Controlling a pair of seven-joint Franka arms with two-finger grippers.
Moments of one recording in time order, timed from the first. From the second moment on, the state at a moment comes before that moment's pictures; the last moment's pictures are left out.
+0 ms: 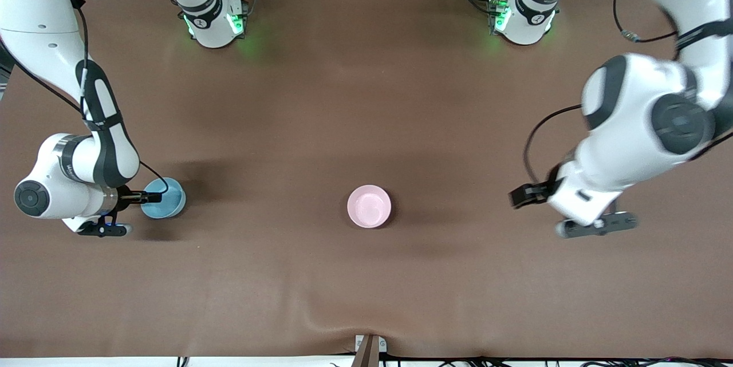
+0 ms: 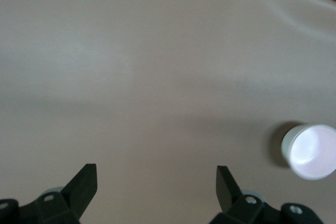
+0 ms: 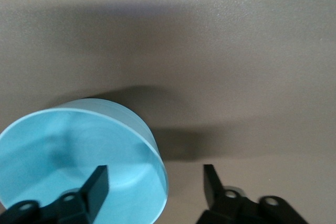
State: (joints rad) left arm -0.17 0.43 -0.07 -1.29 -0.02 1.76 -0.32; right arm -0.13 0.67 -0.06 -1.67 -0.01 2.09 -0.13
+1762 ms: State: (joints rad) left arm -0.03 0.00 -0.02 -1.57 -0.03 1.55 -0.08; right arm 0.06 0.62 0.05 -1.52 0.21 1.99 0.04
